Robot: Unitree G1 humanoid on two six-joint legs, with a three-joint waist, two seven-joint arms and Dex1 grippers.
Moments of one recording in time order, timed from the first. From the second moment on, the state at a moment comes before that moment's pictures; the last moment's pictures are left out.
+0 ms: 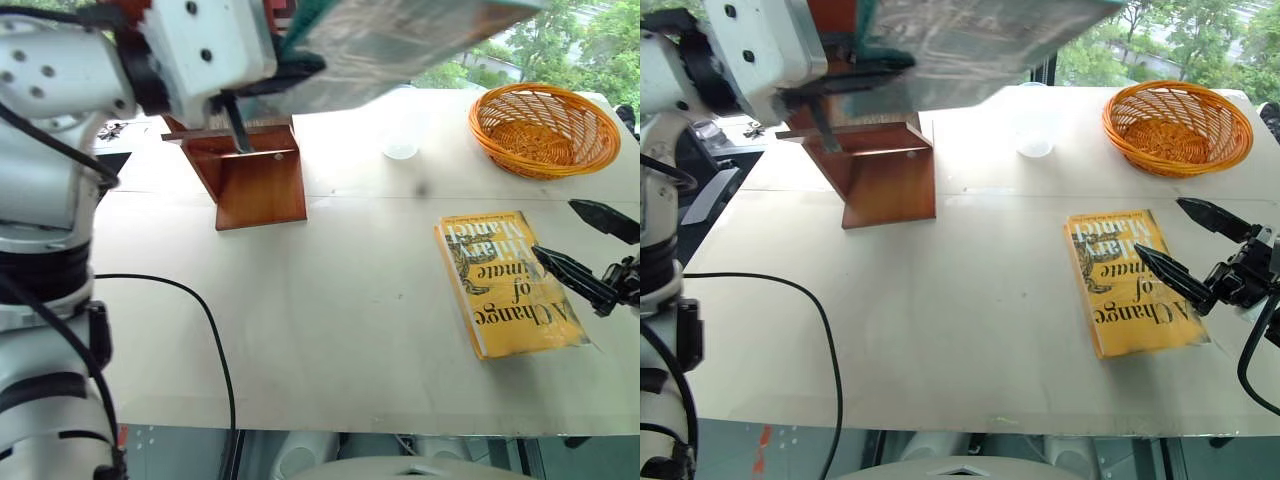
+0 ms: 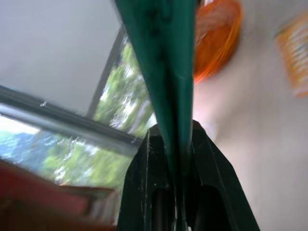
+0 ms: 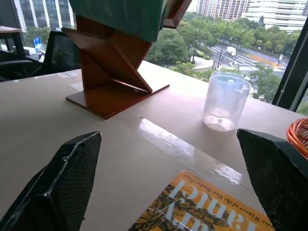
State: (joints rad) left arm -1.06 1.09 -0.11 -0.27 -0.10 0.40 -1.04; right arm 0.12 -0.75 -0.60 -0.46 0.86 0.35 0.92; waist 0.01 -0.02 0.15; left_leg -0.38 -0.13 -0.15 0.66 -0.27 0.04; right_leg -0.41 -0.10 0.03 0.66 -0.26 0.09
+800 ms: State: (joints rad) left arm -1.20 1.00 -0.47 0.01 0.43 0.57 -1.19; right arm -0.05 -0.70 -0.51 -0.43 0.89 0.28 0.96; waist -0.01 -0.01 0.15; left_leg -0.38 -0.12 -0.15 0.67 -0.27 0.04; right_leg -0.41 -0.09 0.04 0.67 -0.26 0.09
